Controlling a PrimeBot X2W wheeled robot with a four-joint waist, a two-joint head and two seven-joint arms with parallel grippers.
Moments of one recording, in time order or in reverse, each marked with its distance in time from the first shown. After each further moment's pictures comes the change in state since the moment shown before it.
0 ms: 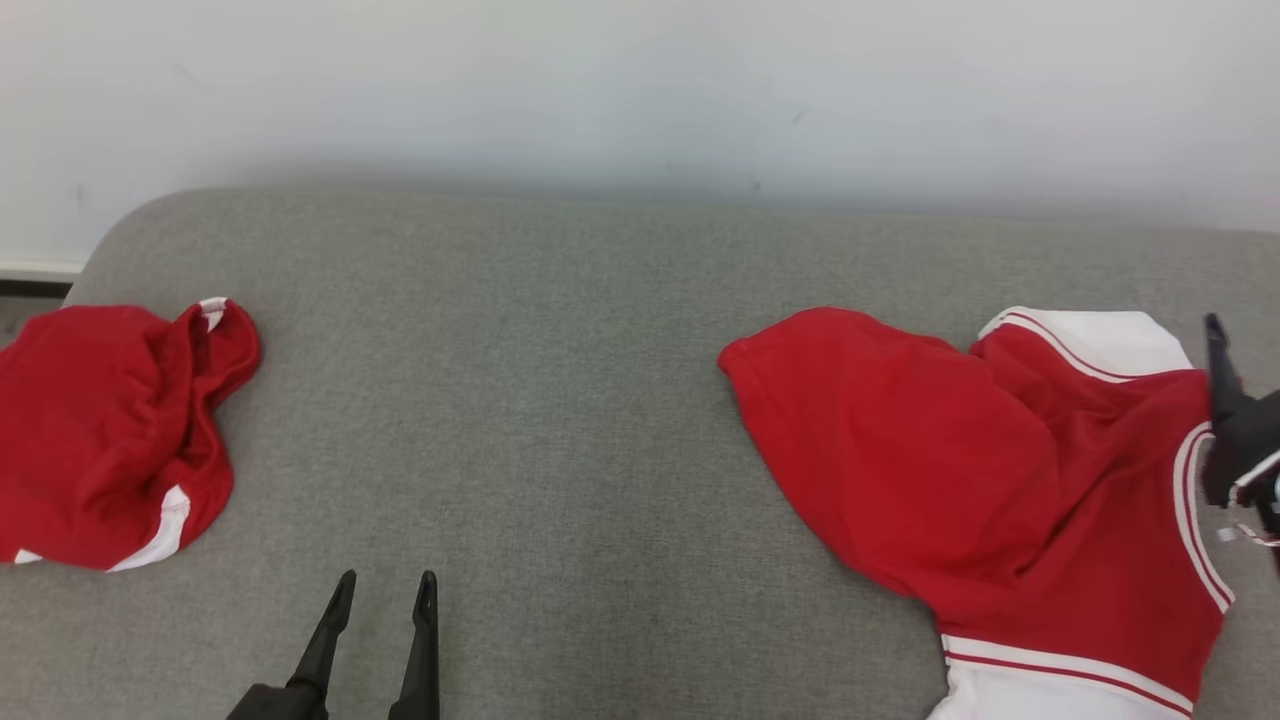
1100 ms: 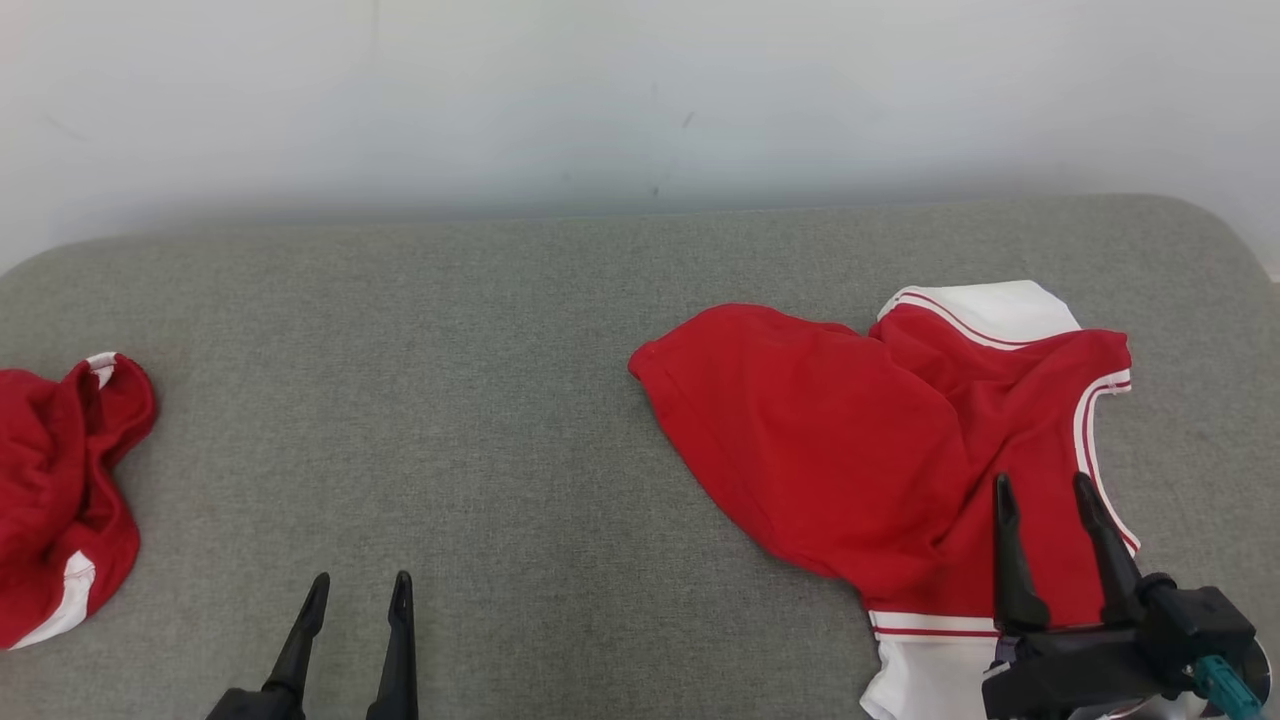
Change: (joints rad) left arm 0.012 0.000 0.043 -0.014 0.011 0.000 0.000; right arm 0.654 0.505 -0.272 -0.869 -0.136 0.000 -0.033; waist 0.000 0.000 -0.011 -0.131
